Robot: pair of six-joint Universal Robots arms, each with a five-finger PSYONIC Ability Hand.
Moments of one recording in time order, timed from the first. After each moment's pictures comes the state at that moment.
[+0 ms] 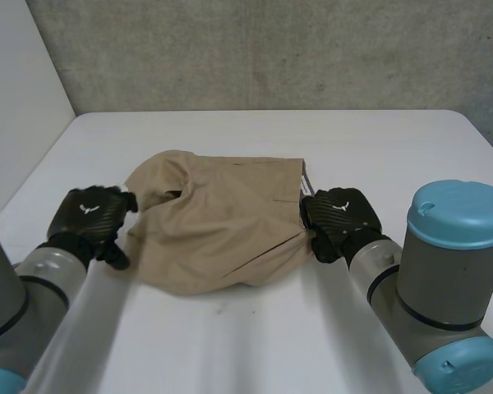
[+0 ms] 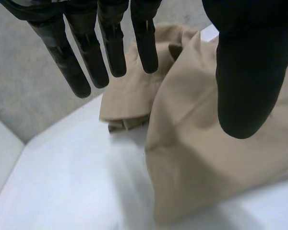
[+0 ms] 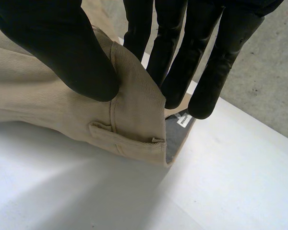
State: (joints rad) left arm 4.43 -1.67 -1.97 3.38 -1.55 3.42; right arm 2.14 -1.19 1.64 -0.17 1.58 2.94; left_hand 0.50 0.50 0.50 0.50 0.32; right_hand 0.95 1.17 1.19 1.19 0.99
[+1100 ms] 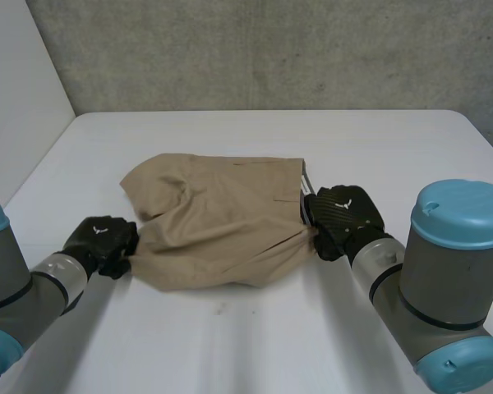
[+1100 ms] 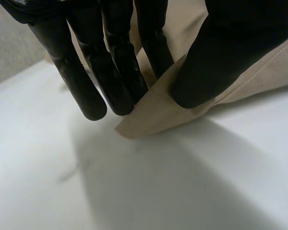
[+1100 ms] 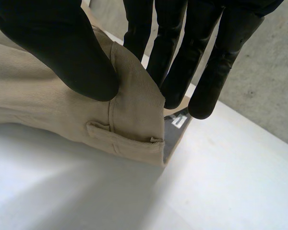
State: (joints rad) left arm 4.60 -1.97 -1.89 3.43 -1.28 3.52; right arm 2.14 -1.20 1.65 -0.18 1.58 2.92; left_hand 1.13 1.18 1.17 1.18 0.98; right_hand 0.95 1.17 1.19 1.19 0.99
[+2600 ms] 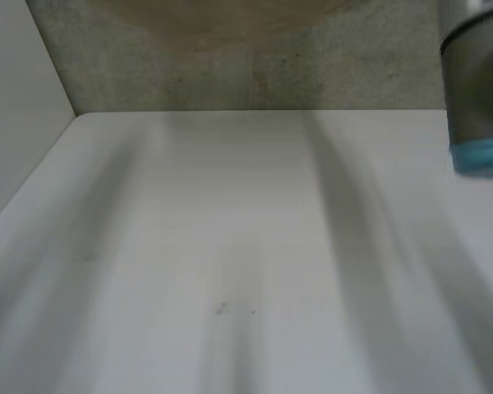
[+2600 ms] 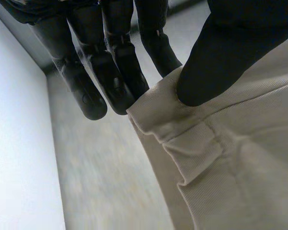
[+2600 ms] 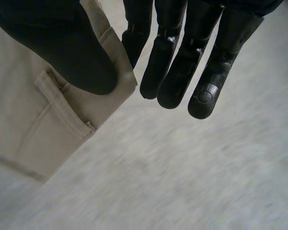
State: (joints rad) left arm 4.39 -1.62 -1.22 3.73 -1.62 3.28; right arm 2.07 -1.32 1.04 -0.33 1.70 2.55; left_hand 1.13 1.20 1.19 1.20 0.98; right_hand 0.95 1.17 1.19 1.19 0.99
